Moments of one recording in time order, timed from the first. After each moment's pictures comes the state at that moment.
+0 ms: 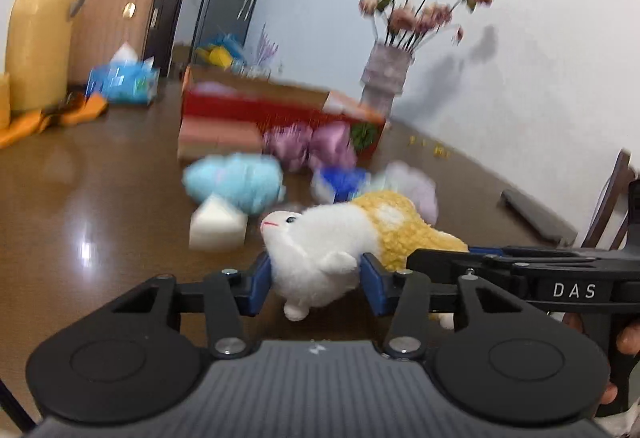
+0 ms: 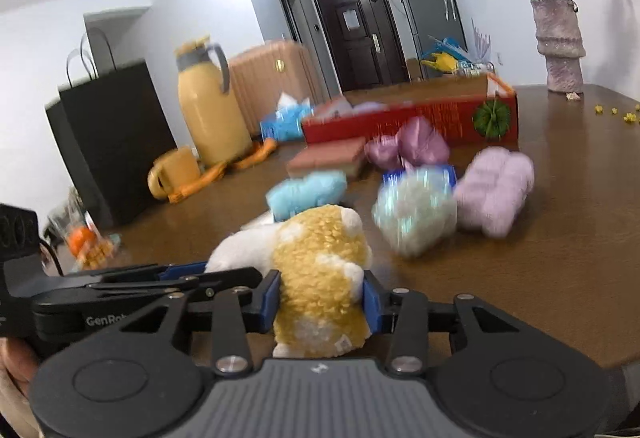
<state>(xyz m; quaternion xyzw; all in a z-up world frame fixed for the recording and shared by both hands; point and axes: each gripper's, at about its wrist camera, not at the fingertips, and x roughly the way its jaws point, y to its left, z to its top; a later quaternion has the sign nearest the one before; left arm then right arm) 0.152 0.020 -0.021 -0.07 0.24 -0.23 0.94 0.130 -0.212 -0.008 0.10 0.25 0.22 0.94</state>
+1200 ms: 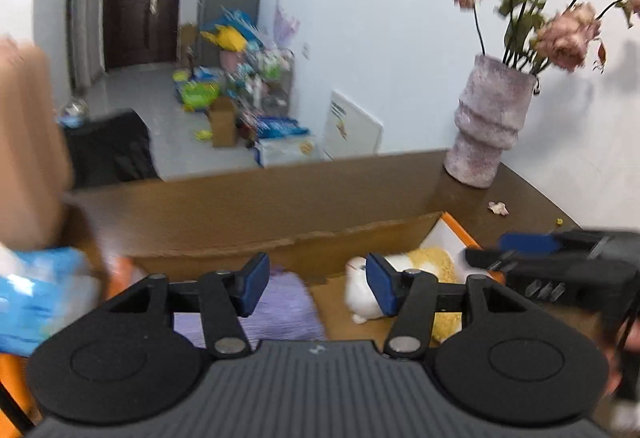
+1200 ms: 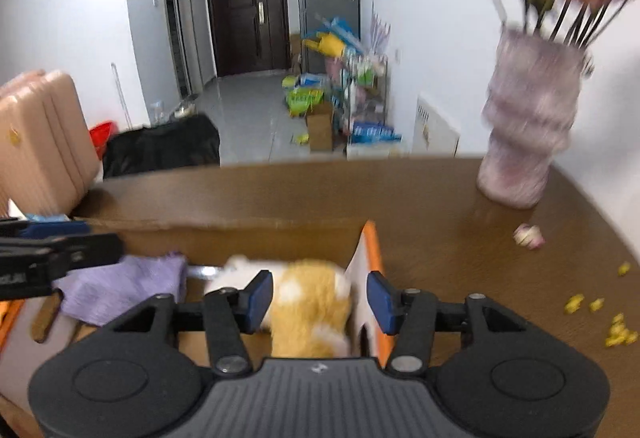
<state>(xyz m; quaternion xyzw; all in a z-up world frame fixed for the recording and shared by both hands) 0.578 -0.058 0.086 0.00 0.31 -0.17 0.94 0.576 -0.280 0.079 0.02 0.32 0.03 0.95</state>
